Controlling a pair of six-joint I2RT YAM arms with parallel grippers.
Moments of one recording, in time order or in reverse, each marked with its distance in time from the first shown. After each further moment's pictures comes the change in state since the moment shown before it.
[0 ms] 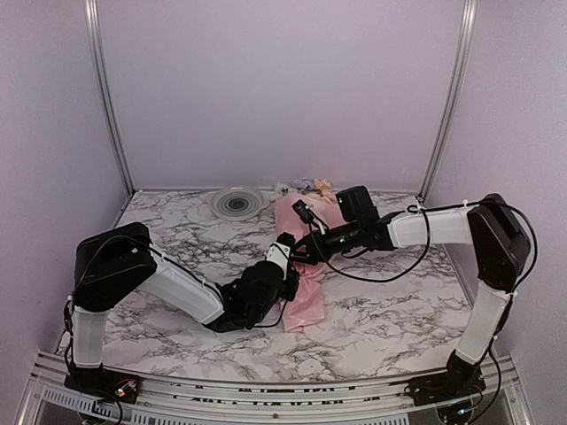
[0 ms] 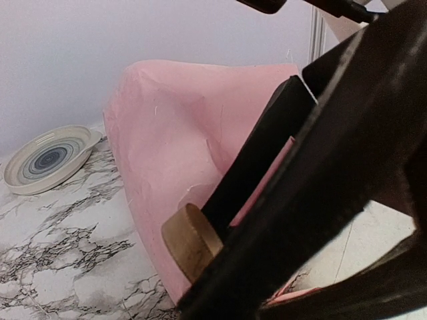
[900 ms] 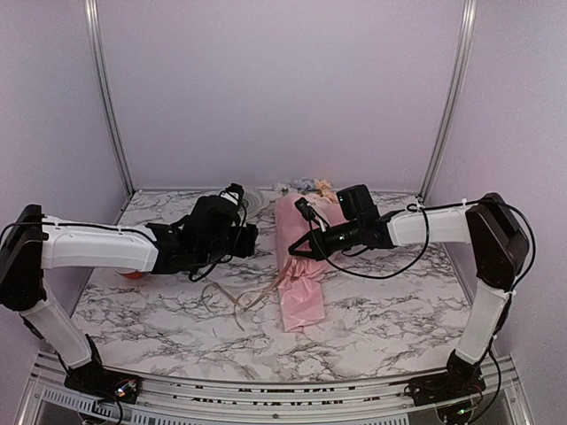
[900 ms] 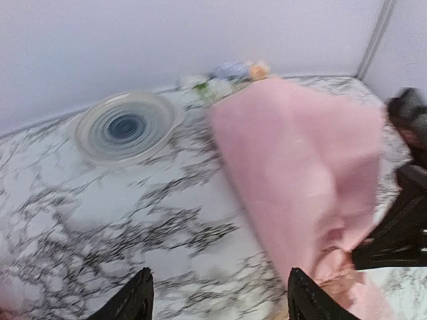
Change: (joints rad) left arm 0.197 -0.473 -0.004 -0.698 0.183 -0.175; right arm -0.014 0.015 0.018 0.000 0.043 0.039
